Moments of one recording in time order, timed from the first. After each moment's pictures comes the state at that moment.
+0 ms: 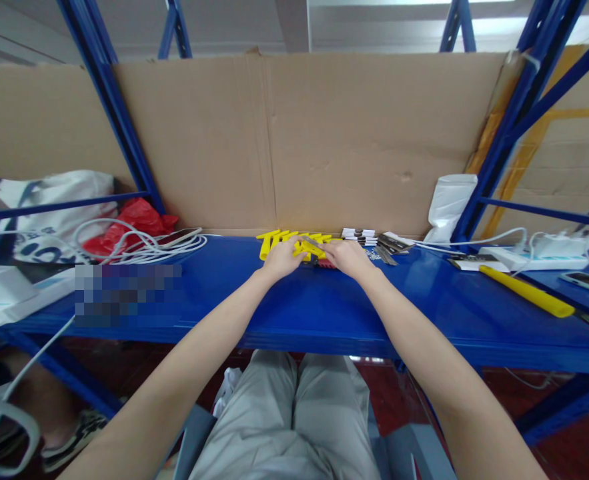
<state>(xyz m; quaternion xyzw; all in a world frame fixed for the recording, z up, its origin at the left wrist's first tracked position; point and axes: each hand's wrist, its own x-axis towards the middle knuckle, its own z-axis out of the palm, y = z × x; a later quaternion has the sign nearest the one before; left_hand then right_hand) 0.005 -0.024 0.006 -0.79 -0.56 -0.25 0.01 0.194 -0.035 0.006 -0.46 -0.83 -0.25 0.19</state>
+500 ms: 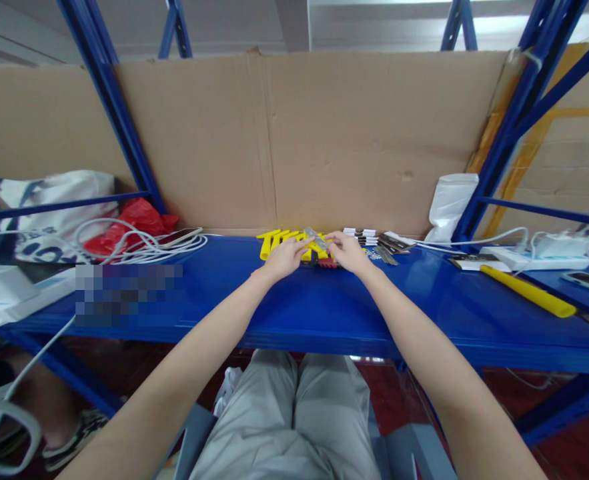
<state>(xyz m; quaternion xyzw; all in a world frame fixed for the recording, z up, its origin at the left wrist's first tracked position) 0.002 -0.021 0.001 -0.84 -0.48 -0.22 0.08 0.192 -0.027 0.003 -0.47 -0.76 0.11 0.43</state>
